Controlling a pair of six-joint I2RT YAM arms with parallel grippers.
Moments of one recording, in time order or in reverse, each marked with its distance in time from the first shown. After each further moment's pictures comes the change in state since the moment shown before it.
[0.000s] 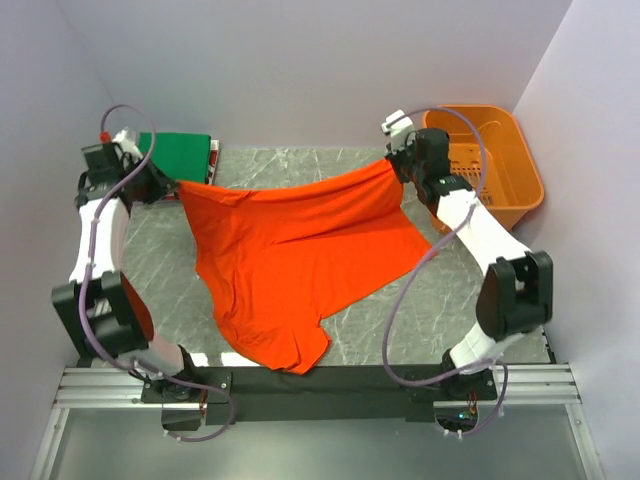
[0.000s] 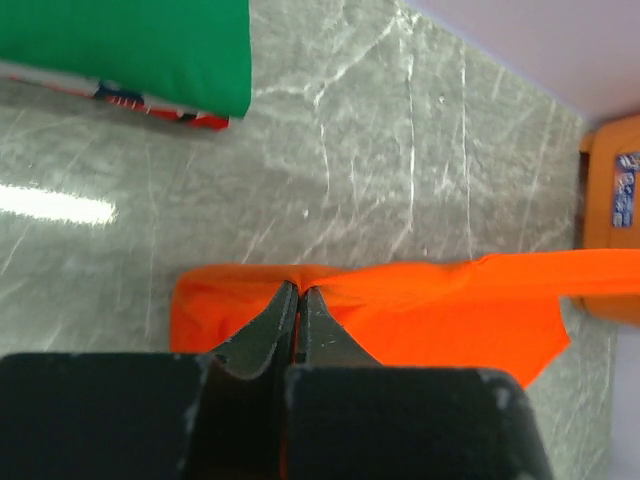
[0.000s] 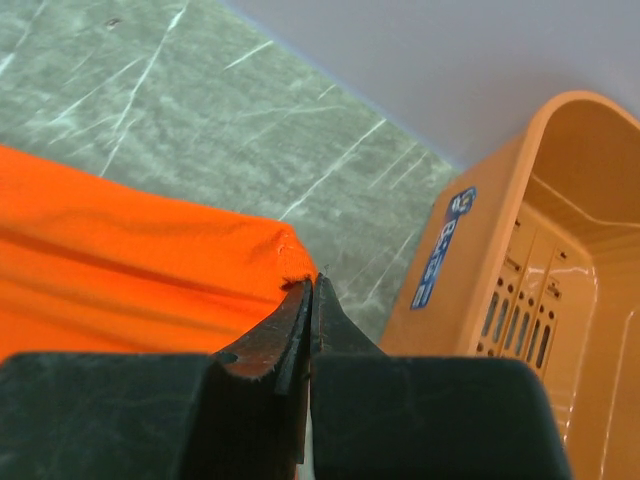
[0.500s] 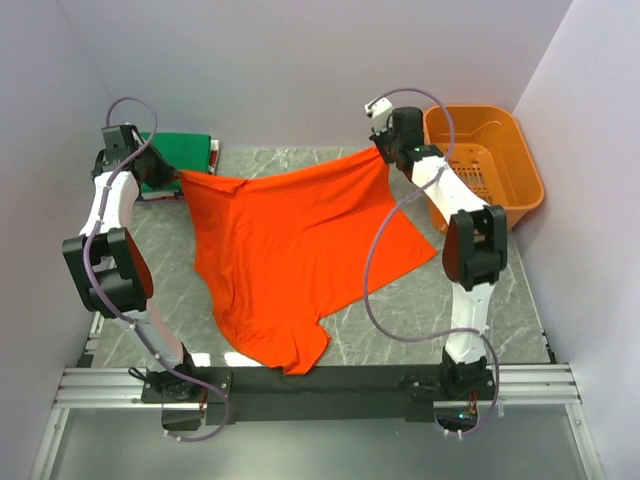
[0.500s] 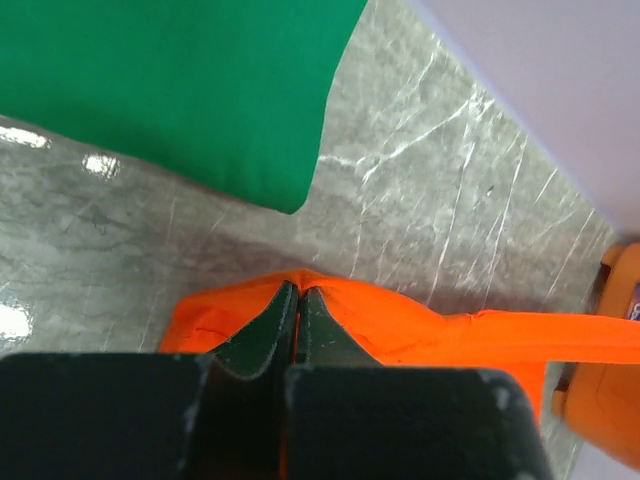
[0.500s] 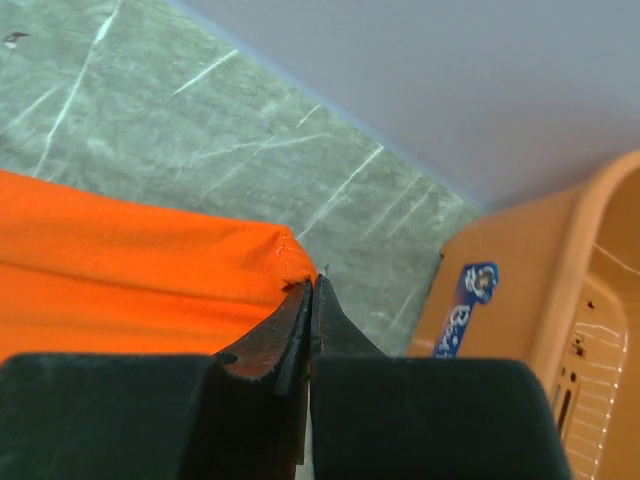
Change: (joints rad) left arm -0.076 0.337 0.268 -0.018 -0.211 -0.206; right arm 0.000 0.452 0.463 -0.111 0.054 -0.008
